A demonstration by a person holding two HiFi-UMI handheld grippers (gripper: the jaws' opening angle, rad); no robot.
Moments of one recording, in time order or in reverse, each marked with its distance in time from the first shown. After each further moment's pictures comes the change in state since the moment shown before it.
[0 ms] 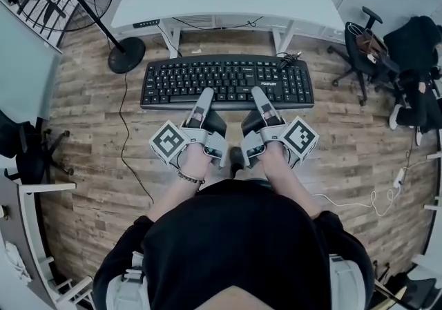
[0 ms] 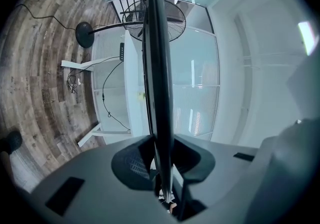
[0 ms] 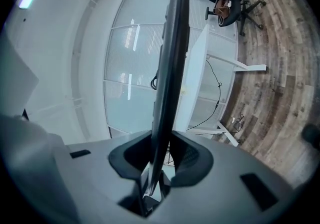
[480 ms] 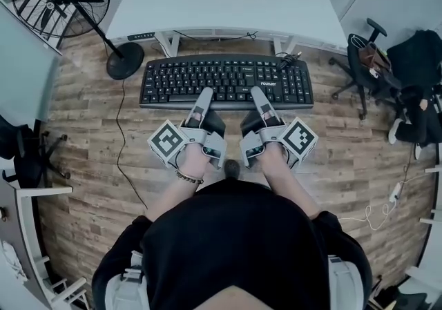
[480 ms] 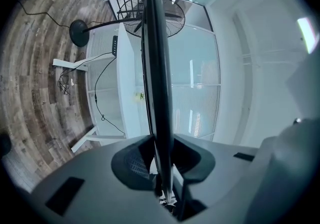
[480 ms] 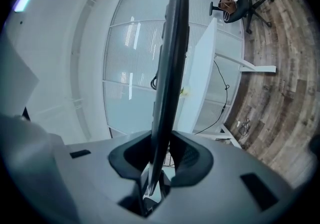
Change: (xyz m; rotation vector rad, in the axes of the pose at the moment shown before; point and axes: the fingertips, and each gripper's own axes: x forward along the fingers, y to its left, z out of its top) left arm 0.082 0.004 0.015 0.017 -0.018 -0.016; right arm 0.065 -0.005 0.056 -0.008 0.024 0.023
